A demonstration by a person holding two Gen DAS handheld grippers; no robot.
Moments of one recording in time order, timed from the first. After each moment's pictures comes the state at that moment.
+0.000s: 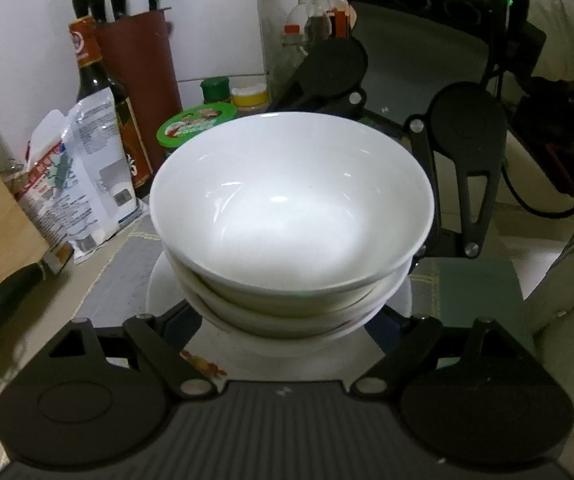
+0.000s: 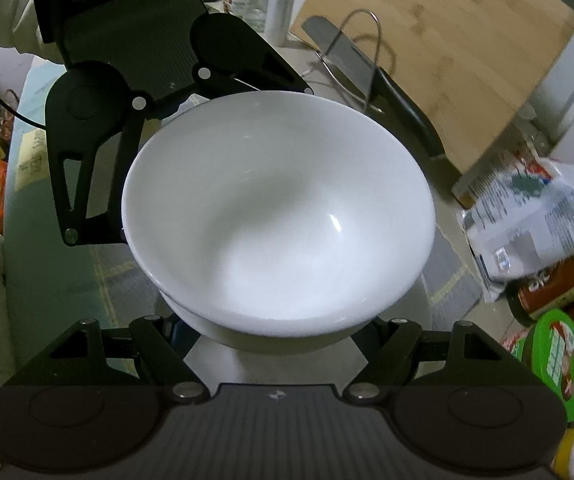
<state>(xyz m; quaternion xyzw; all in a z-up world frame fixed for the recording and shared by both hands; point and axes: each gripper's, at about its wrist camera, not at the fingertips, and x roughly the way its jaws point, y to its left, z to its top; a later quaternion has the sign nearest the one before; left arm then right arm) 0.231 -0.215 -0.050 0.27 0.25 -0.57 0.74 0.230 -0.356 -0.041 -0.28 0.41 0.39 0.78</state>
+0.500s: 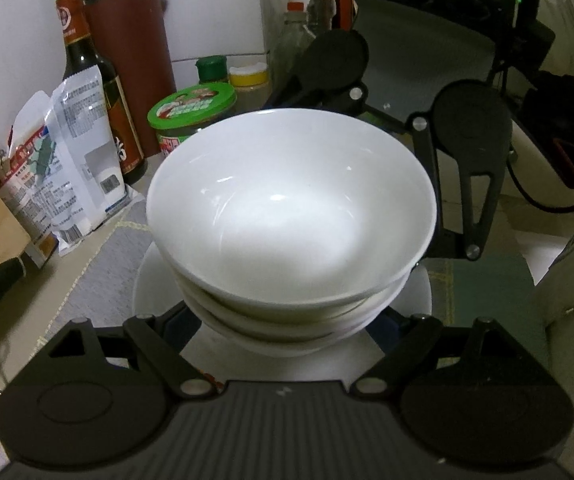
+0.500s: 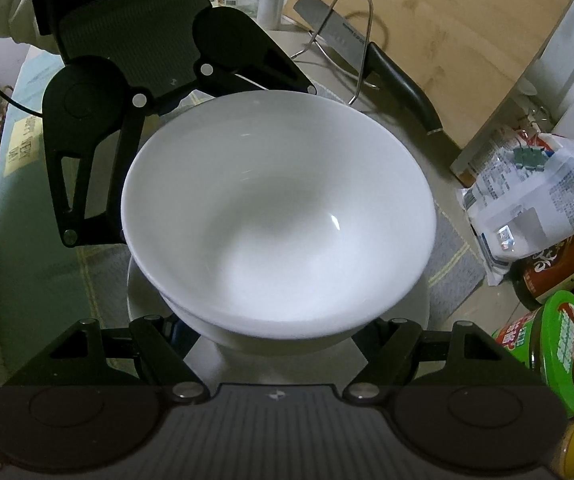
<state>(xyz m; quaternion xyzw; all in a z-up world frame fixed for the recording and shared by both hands) 0.246 -0.228 -0.060 0.27 0.27 -0.58 0.72 0.244 -0.363 -0.055 -0.28 0.42 0.39 0.77</state>
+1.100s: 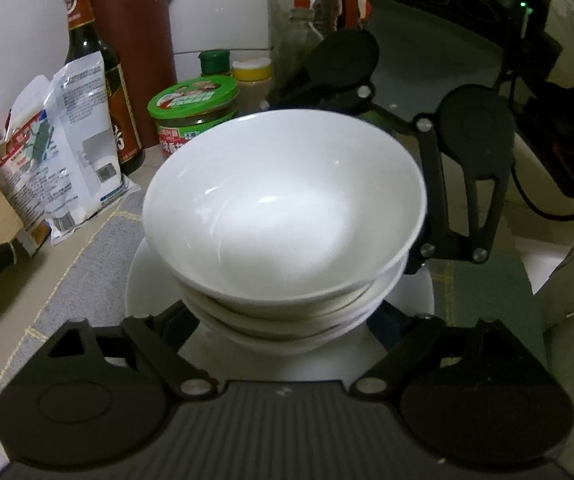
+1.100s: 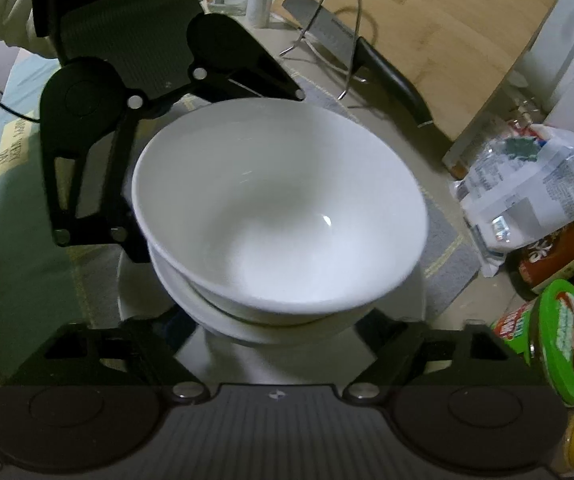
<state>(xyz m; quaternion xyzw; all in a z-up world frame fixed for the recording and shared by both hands) 0.251 -0.227 -0.064 0.25 0.28 -0.58 0.72 0.240 -0.366 -0.056 -0.27 0.42 0.37 0.78</state>
